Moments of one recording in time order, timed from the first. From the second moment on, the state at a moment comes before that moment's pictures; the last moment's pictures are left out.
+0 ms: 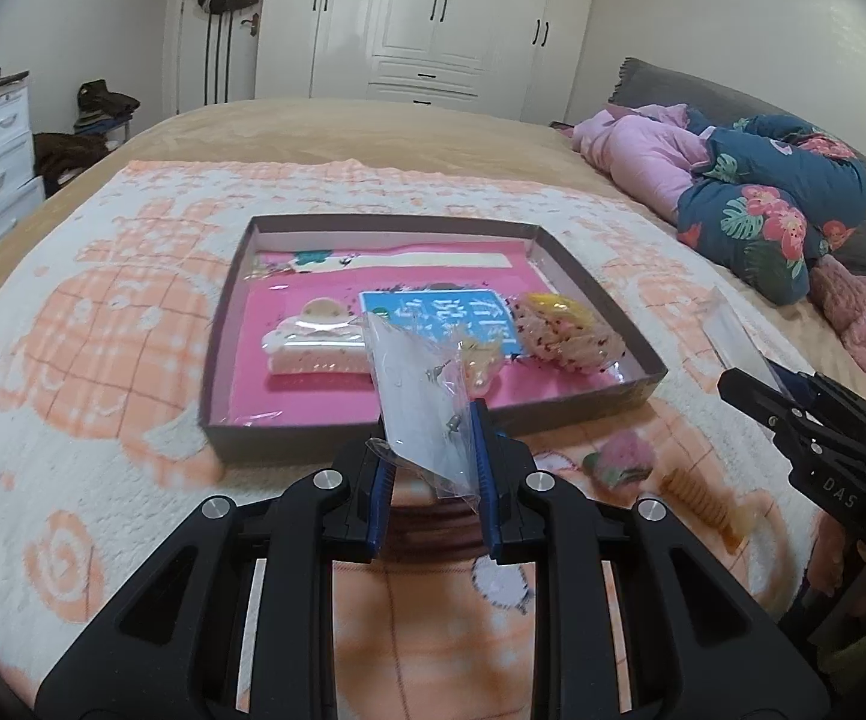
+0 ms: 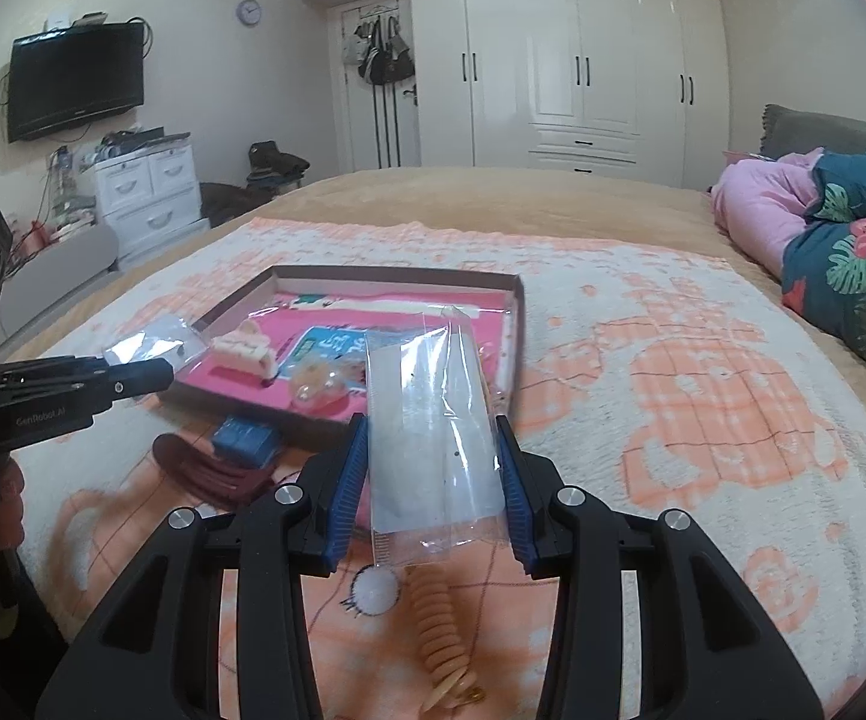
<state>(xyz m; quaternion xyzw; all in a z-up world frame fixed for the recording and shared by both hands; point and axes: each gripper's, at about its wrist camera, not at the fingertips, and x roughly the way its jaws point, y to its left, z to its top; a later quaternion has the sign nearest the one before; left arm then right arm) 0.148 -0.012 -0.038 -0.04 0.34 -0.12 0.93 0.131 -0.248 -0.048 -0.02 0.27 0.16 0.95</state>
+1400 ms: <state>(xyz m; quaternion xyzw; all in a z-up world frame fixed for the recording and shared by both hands) 0.250 -0.027 -0.055 -0.06 0.35 -0.12 0.93 0.213 -0.231 -0.052 -0.04 0.30 0.16 0.94</state>
